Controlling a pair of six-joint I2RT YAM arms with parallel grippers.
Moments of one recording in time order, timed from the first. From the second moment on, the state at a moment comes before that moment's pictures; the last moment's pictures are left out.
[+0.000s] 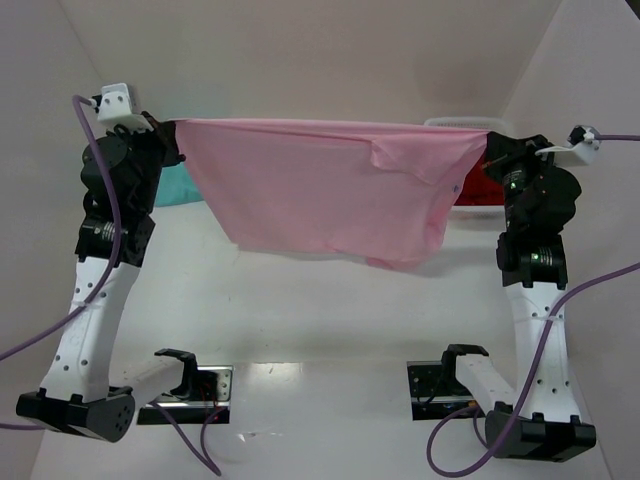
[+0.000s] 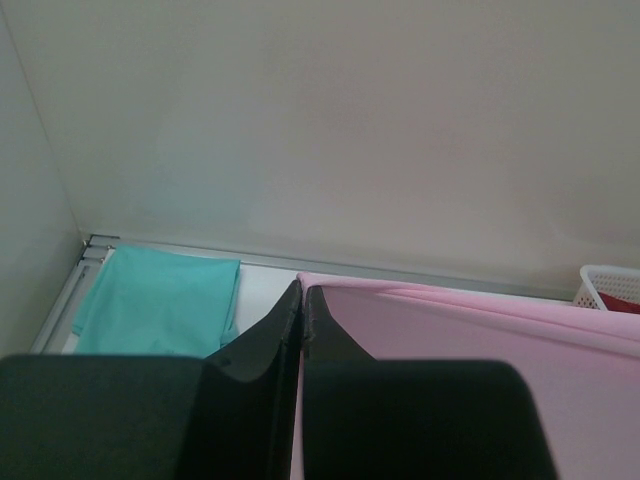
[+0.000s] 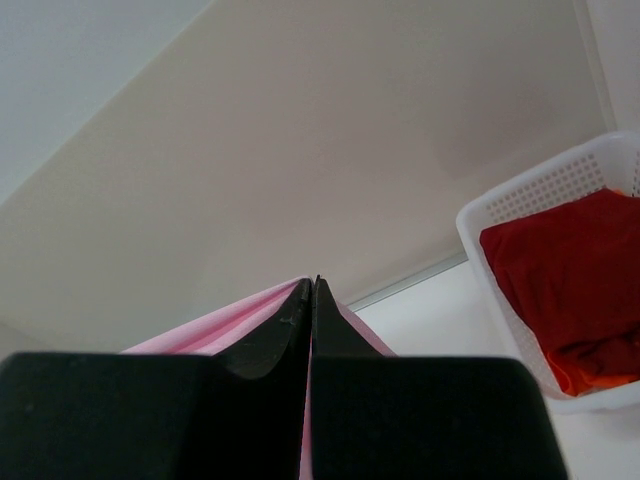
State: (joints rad) left arm -0.12 1.07 1.41 -0.23 -0.17 -0.20; right arm -0.10 0.91 1.18 -0.09 0.04 0.62
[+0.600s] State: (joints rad) left arm -0.12 0.75 1.40 -0.38 -0.17 -0.22; right arm -0.11 0.65 1.20 -0.21 -0.06 0.61
